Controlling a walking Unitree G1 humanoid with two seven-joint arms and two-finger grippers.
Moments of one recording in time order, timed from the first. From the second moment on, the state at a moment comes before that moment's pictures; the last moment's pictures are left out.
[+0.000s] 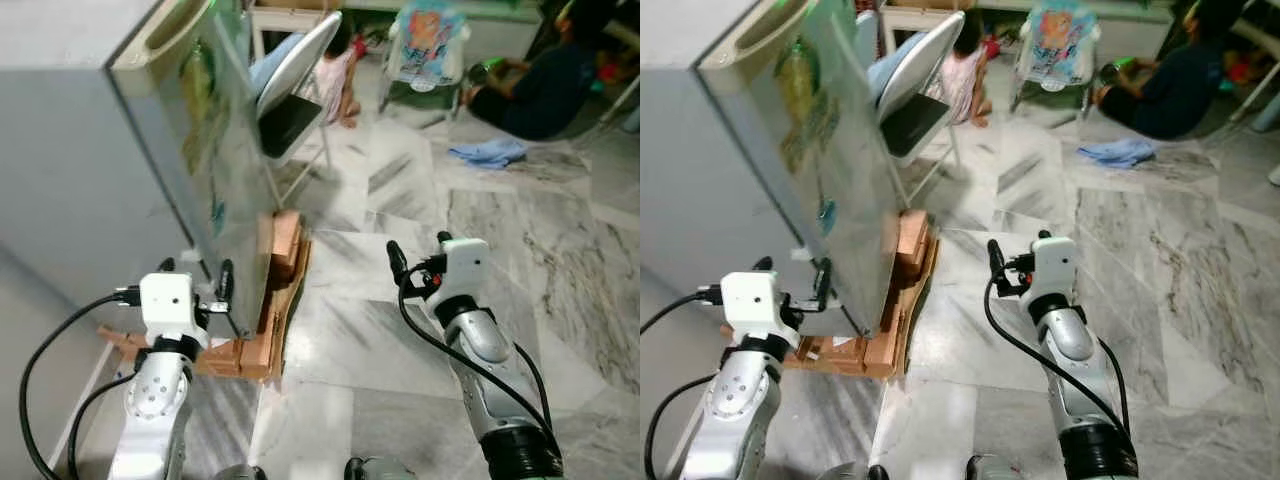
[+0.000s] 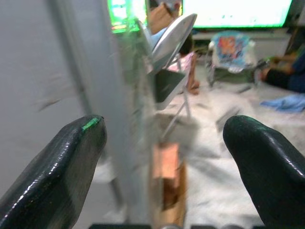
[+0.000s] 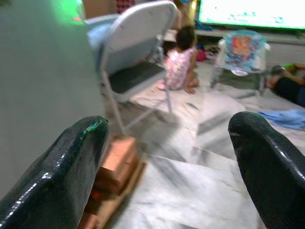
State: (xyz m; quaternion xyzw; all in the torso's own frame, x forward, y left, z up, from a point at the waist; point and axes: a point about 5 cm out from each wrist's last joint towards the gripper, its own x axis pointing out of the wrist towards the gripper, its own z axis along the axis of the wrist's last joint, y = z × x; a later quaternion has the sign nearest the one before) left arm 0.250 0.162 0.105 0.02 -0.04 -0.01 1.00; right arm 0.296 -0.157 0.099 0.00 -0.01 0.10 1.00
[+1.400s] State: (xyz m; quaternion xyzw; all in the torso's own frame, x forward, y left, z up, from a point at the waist) left arm 0.256 0.175 0.081 0.04 0.02 0.02 1.00; right arm 0.268 -0.155 0.048 -0.03 0.17 0.17 0.97
